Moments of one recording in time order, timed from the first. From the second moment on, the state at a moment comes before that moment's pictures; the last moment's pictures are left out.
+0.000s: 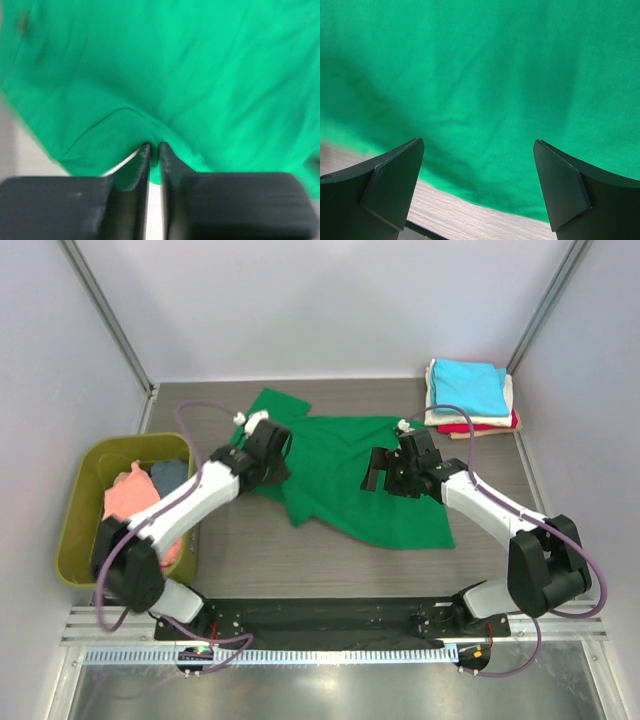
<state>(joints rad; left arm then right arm) -0.62 1.37 1.08 -0.64 -0.32 -0.80 0.41 1.41 0.92 -0.37 -0.12 0.53</state>
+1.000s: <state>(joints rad) -0.55 1.65 1.00 -0.43 -0.19 -0.70 0.41 1.48 0.94 -0.39 -0.16 0.50</state>
